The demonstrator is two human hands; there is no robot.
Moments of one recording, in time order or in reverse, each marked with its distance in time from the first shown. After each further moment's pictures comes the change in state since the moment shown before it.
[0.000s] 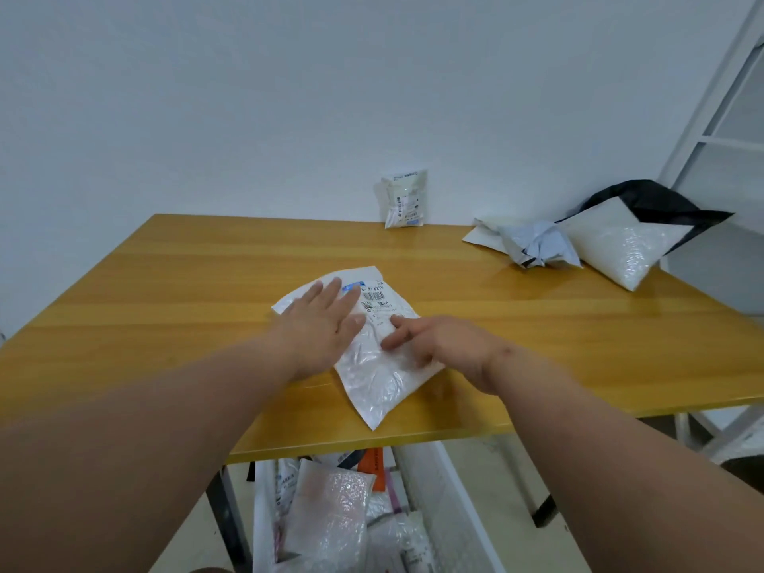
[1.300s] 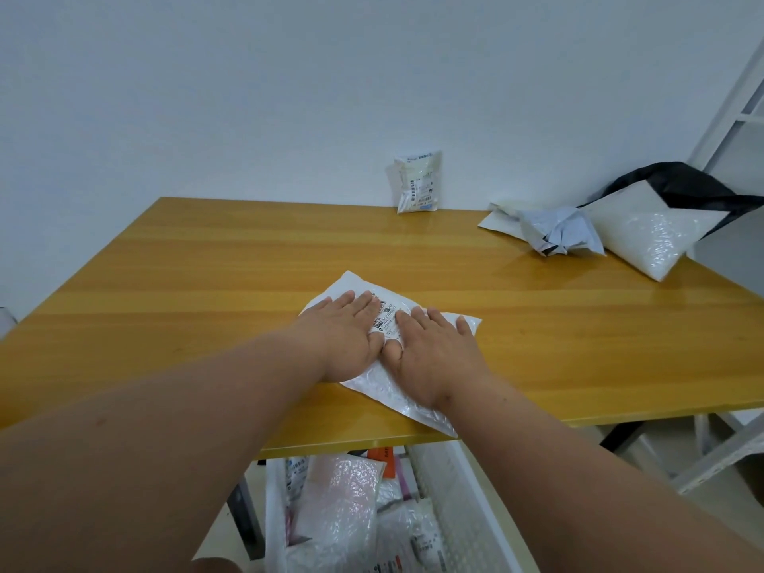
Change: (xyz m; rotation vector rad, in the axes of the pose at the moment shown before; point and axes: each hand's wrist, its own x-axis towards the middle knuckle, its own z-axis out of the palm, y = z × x) left_hand 0.008 0.010 0.010 0.265 -0.172 0.063; right_hand 0.036 0.015 0.054 -0.668 0.261 0.049
